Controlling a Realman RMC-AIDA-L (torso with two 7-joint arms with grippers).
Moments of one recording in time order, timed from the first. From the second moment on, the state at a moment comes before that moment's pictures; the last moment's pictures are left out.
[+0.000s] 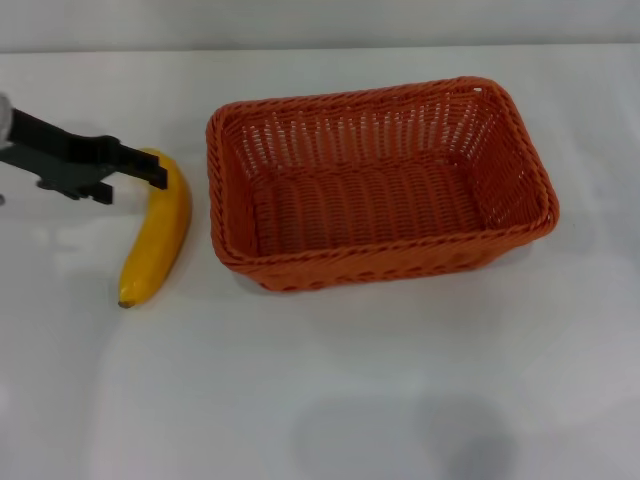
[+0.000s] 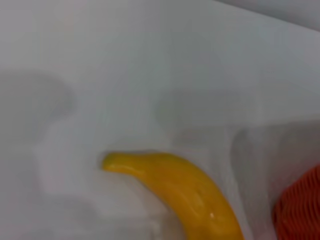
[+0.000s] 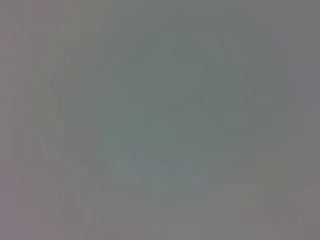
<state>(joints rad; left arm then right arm) -1.10 -1.89 2.85 -0.51 0.34 1.36 -2.36 0.53 2.01 -0.50 -0.23 2.26 1.02 -2.62</state>
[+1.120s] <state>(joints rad) -1.14 -1.93 2.85 -0.38 0.50 1.21 -2.45 0.50 2.01 -0.49 -0.23 2.30 1.03 -2.61</state>
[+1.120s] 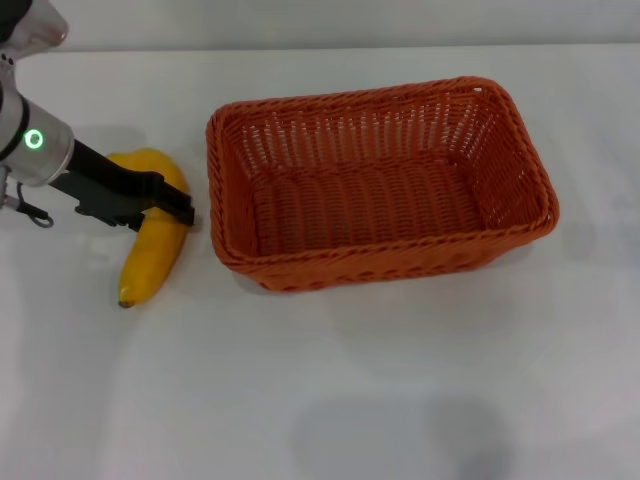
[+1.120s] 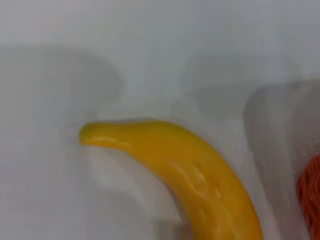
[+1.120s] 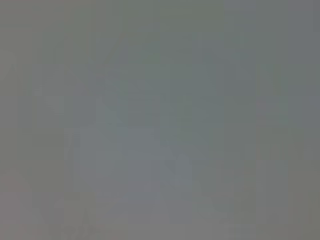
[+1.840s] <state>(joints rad) -1.06 -1.89 2.85 -0.58 0.18 1.27 -2.29 0.49 2.01 -0.47 -0.22 2.32 1.03 -2.61</state>
